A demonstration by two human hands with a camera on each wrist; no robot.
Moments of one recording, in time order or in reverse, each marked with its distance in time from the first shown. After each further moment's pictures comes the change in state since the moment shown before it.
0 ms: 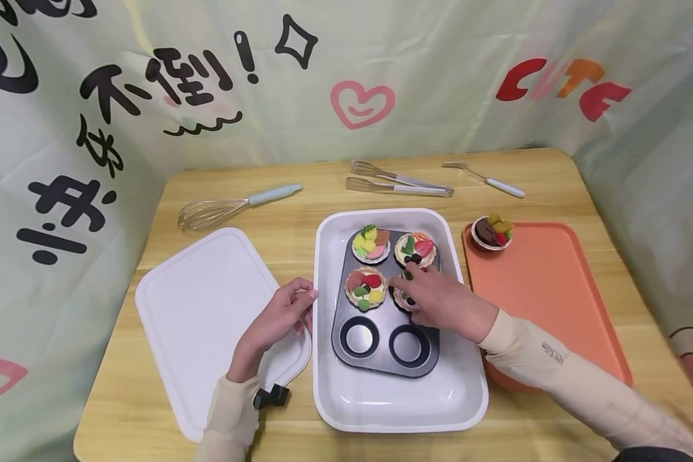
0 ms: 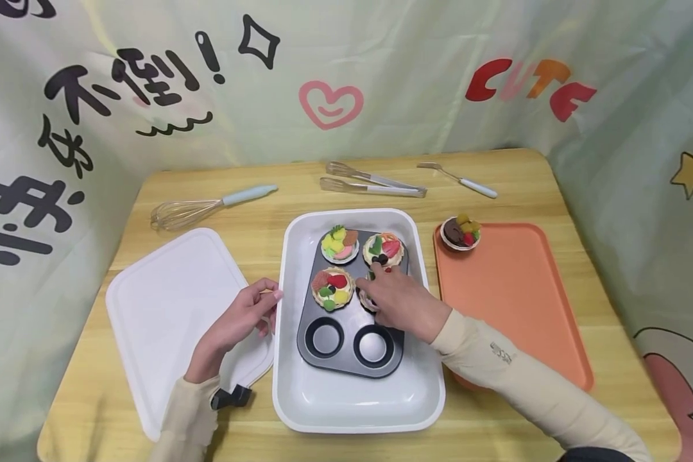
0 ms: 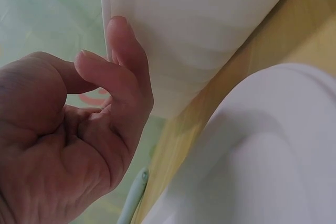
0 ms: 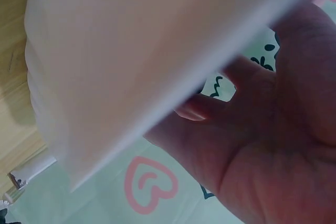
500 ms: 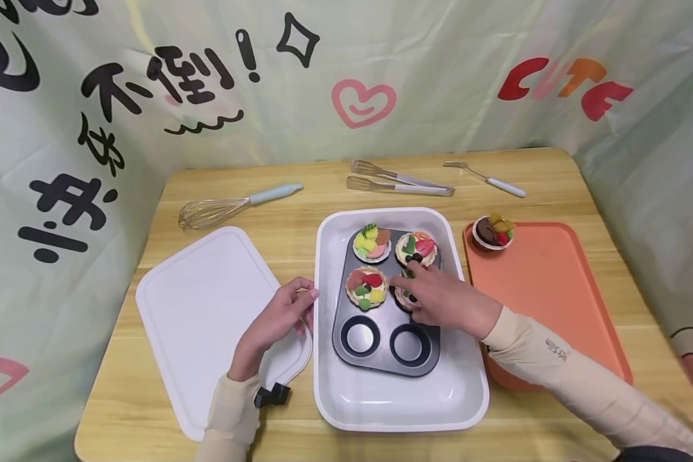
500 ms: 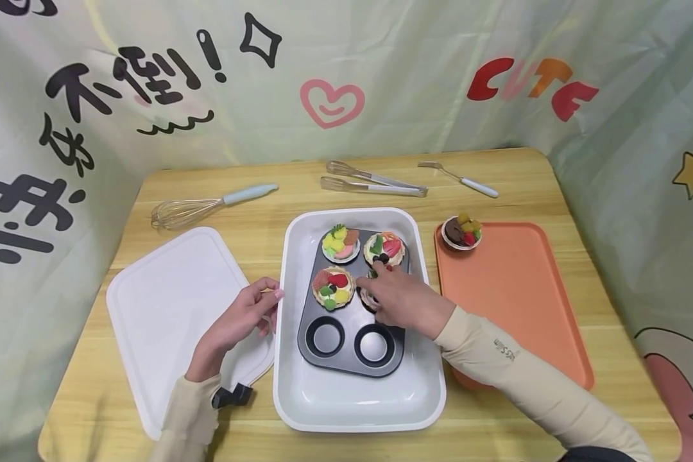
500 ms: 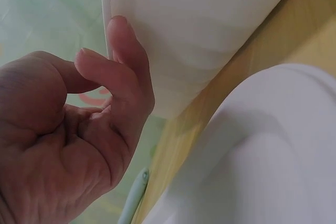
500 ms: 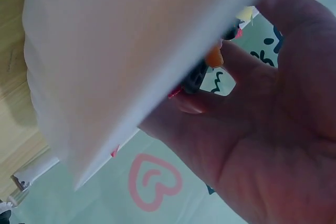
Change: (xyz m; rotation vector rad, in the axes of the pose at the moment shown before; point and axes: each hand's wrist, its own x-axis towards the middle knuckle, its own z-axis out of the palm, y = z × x) left_hand -0.001 -0.001 -0.001 -0.006 0.006 -0.009; right_hand 0.001 0.003 -0.003 0.070 -0.034 -0.005
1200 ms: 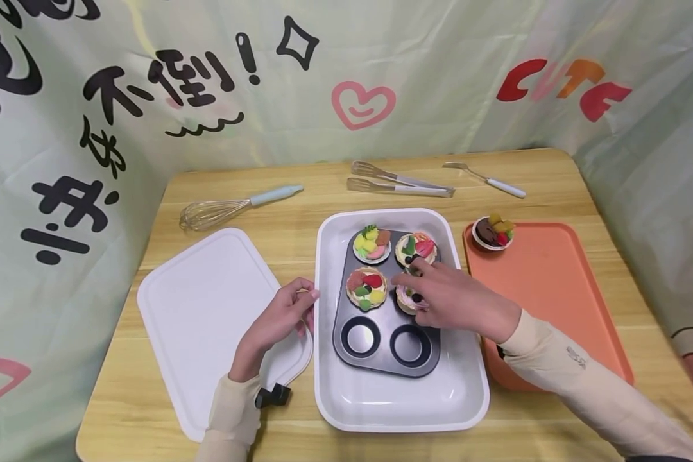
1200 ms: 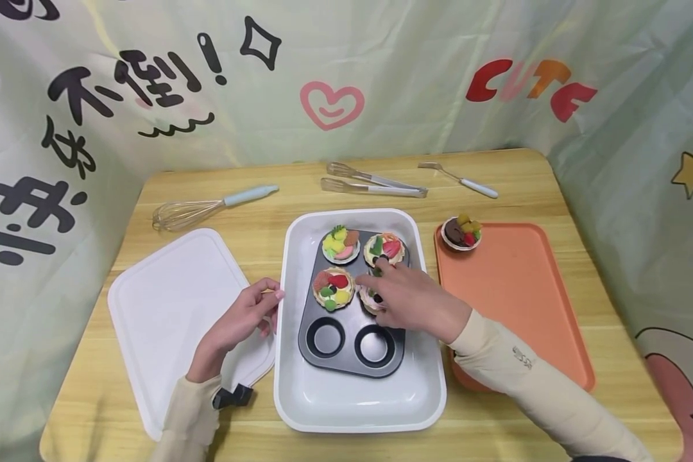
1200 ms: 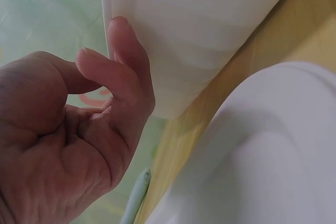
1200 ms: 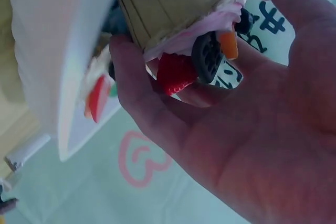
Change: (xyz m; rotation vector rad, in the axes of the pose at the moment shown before) left_hand 0.000 0.001 0.000 0.019 -0.007 0.003; right_hand -0.018 -0.001 -0.014 -0.019 0.096 -0.036
